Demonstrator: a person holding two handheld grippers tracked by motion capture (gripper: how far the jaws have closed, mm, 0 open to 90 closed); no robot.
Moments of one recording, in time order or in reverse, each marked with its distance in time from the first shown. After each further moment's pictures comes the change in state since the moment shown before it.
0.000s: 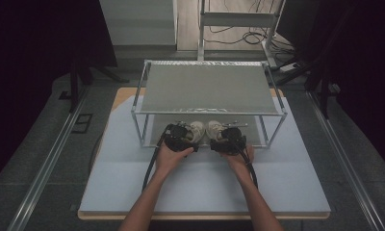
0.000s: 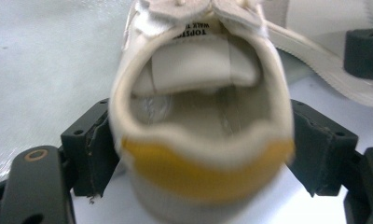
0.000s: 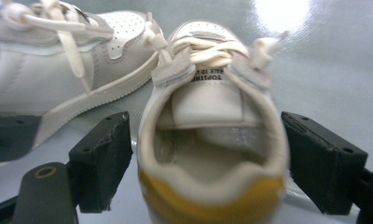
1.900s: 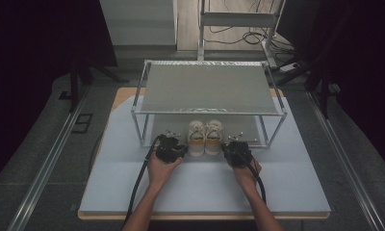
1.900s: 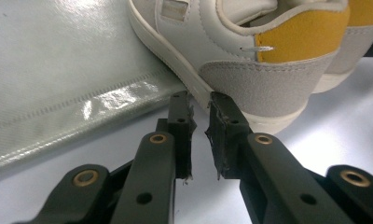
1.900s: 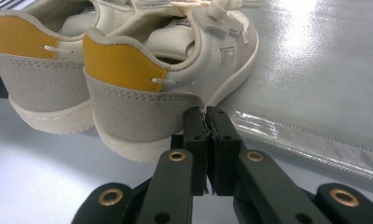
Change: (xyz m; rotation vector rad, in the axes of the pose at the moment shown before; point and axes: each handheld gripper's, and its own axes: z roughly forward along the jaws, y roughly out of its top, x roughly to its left) left arm 0.004 -0.039 -0.013 -0.099 -0.070 -0.060; right arm -0.006 -0.038 -0.020 -0.093 0.069 -0.039
